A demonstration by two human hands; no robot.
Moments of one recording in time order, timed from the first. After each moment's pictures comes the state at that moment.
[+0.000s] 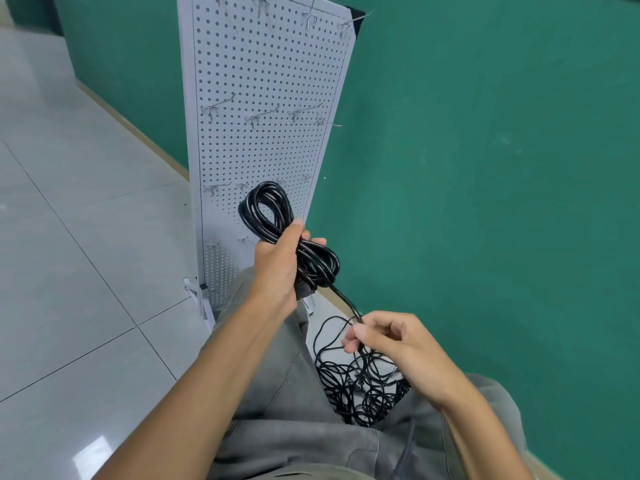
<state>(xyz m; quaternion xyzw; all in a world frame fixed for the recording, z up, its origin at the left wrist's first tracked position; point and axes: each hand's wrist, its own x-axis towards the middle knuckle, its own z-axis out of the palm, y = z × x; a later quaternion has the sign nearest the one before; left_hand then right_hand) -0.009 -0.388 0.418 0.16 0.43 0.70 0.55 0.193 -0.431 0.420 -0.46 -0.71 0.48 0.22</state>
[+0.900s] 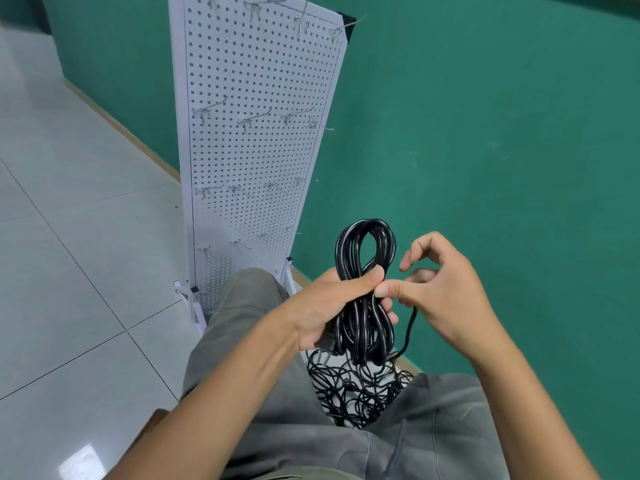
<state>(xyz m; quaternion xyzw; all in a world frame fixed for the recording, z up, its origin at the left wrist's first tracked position) 0.031 -0.416 0.424 0.40 0.25 0.44 0.76 0.198 -0.413 0.490 -0.48 -0.71 0.35 0.38</state>
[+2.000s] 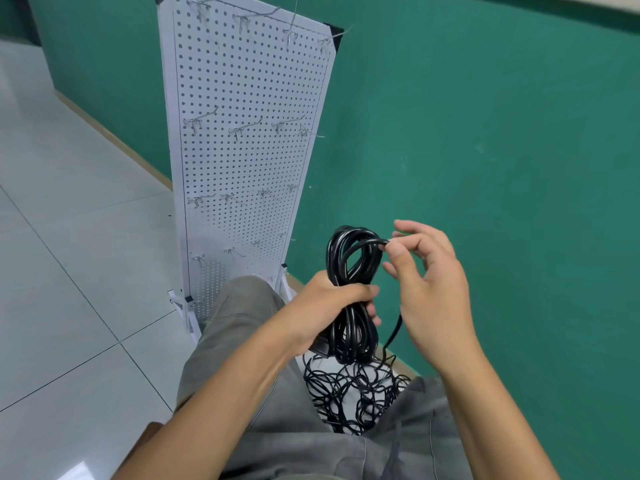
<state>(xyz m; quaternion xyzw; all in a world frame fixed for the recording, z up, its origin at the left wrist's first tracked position) 0.035 -0.410 0.423 0.45 0.36 0.49 0.66 0.173 -0.417 0.482 -0.47 -0.69 0.21 0.51</state>
